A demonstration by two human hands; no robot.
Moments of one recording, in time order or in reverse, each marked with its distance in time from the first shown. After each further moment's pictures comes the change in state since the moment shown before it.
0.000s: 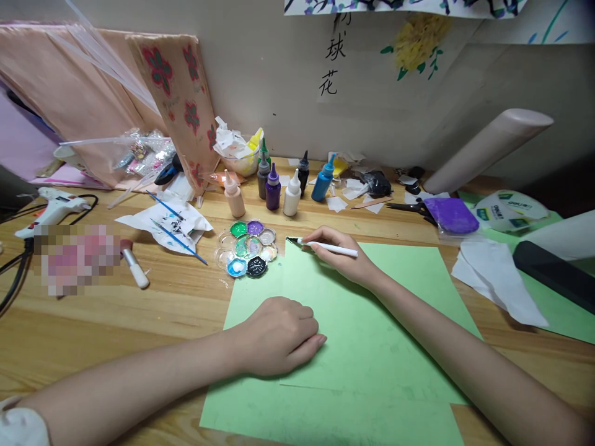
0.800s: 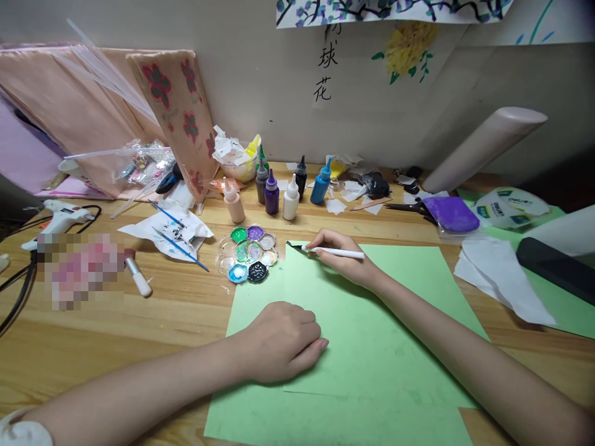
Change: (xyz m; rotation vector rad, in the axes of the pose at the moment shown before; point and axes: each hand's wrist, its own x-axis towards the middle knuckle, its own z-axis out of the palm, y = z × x) left_hand 0.000 0.000 0.000 0.001 0.007 -0.001; right_hand 0.002 0.003 -0.001 -0.039 0.015 0.011
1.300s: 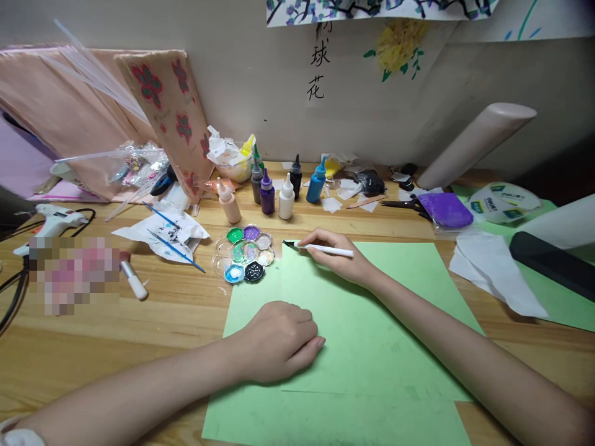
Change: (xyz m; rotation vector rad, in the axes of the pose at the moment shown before) left_hand 0.001 0.001 -0.002 -0.010 -0.022 -0.012; right_hand -0.001 -0.006 -0.001 -0.011 -0.008 -0.025
